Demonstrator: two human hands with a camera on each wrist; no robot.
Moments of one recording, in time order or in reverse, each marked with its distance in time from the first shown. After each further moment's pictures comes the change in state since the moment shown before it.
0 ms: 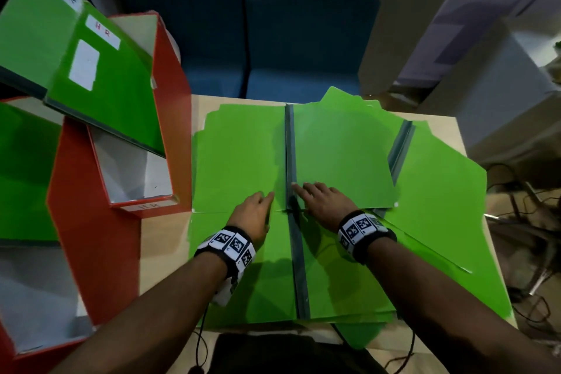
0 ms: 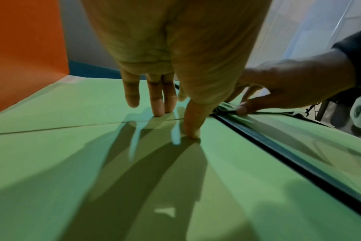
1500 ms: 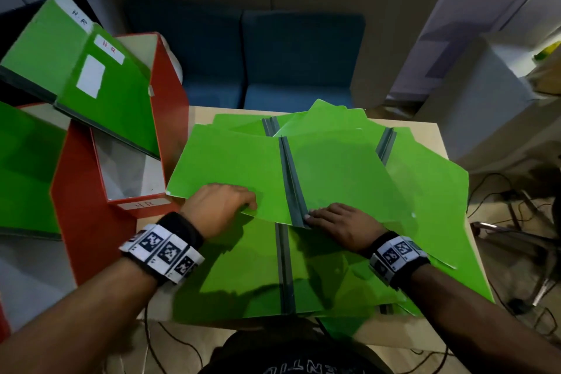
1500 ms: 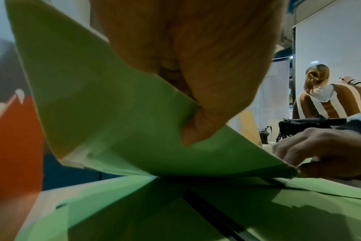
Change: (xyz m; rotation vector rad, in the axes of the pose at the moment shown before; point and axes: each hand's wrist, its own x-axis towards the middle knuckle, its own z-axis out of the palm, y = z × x) left_hand -0.070 0.009 -0.109 0.235 0.075 0.377; right_hand -0.094 0.036 0.015 0.003 0.359 -0.358
